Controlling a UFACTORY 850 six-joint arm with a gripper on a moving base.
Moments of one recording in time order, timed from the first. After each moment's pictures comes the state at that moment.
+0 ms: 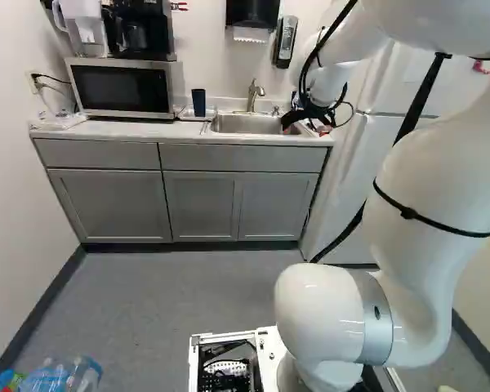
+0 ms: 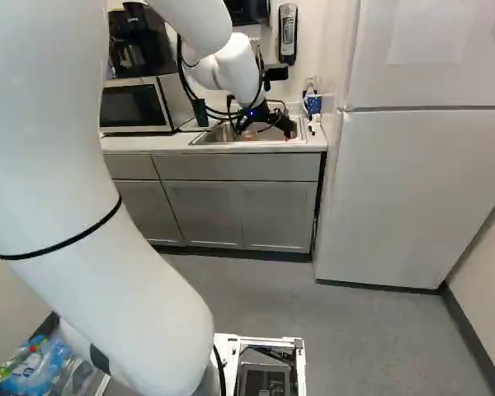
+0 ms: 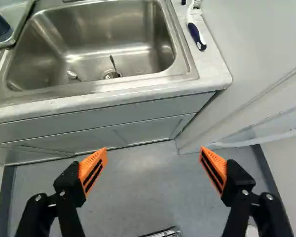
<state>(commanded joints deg) -14.0 -1.3 -58.9 0.0 -15.6 -1.9</state>
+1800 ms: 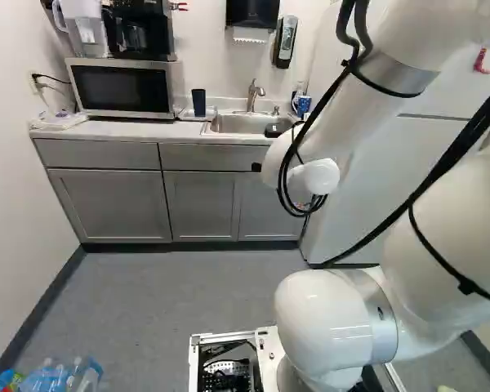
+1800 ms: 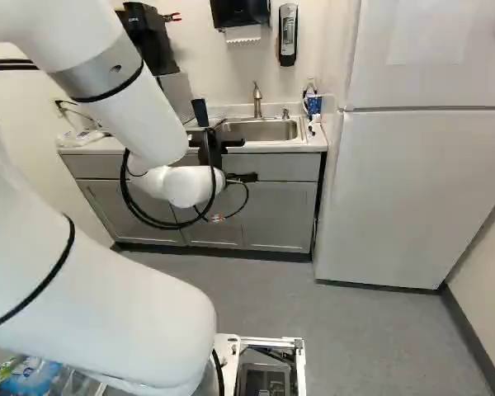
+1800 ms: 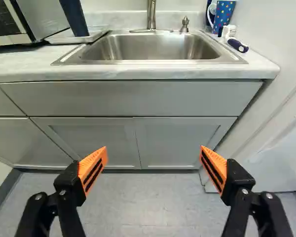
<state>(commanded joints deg) -2.9 12.5 -16.0 0.0 36.6 -0.4</state>
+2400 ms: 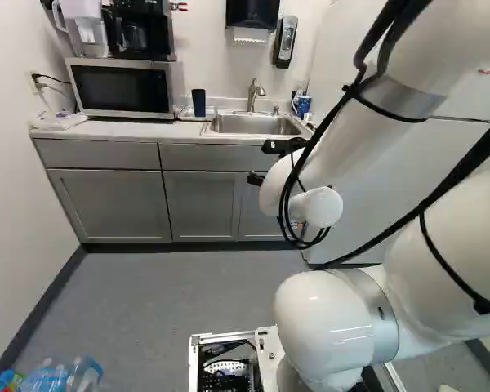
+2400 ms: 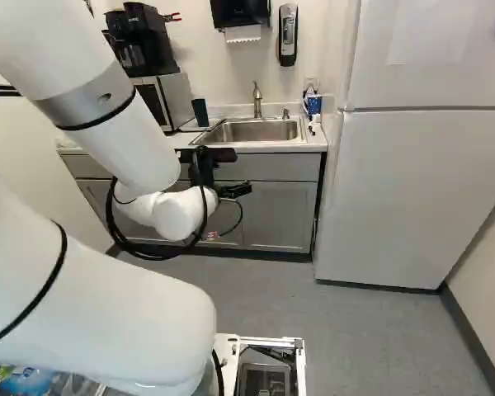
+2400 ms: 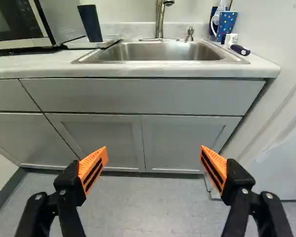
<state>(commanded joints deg) -0.8 15.0 -8.1 0.0 46.2 -0.1</state>
